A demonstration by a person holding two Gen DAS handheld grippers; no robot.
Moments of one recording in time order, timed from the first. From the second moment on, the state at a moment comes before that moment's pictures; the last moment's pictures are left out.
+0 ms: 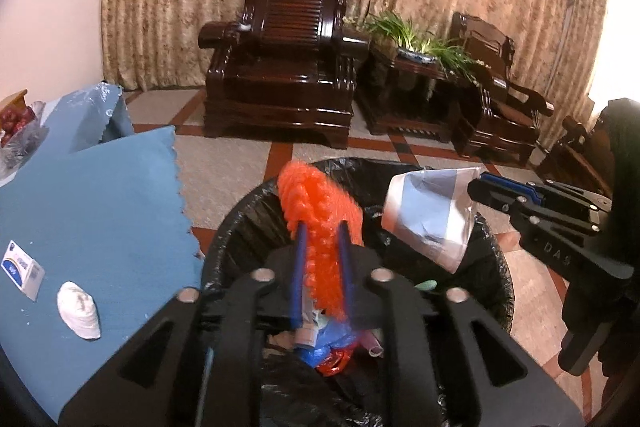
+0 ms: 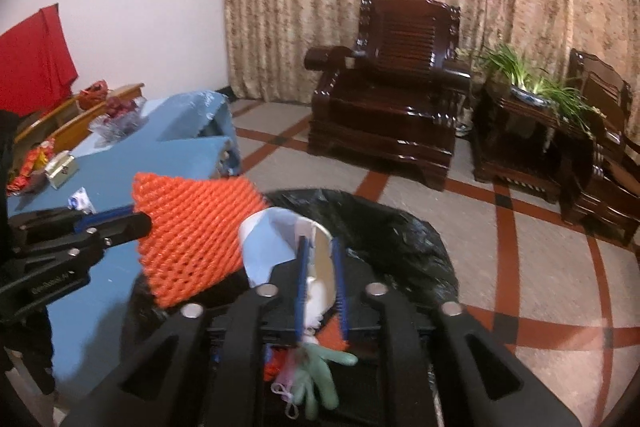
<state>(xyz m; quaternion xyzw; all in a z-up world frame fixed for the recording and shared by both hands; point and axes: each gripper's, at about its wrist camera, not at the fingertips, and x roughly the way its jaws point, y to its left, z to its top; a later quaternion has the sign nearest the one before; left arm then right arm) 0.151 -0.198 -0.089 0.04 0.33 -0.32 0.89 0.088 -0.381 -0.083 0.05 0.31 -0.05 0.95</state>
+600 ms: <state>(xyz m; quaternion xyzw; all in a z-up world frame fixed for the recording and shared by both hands) 0.141 -0.091 -0.074 -0.01 0.32 -0.22 0.92 0.080 -0.351 -0.075 0.06 0.28 -0.05 0.96</state>
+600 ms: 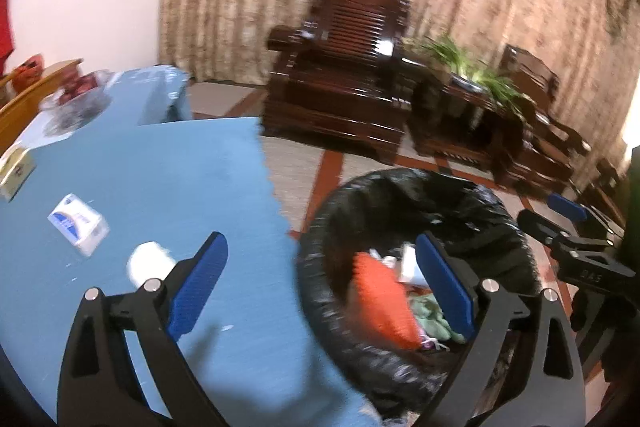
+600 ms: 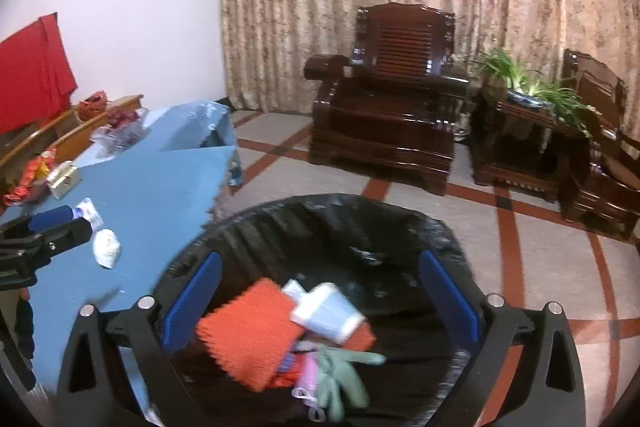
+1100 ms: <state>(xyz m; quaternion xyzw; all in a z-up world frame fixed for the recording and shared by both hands) 0.119 0.034 -0.054 -0.03 0.29 -0.09 0.95 0.113 -0.241 -0.061 0.04 0.26 0.06 0.96</state>
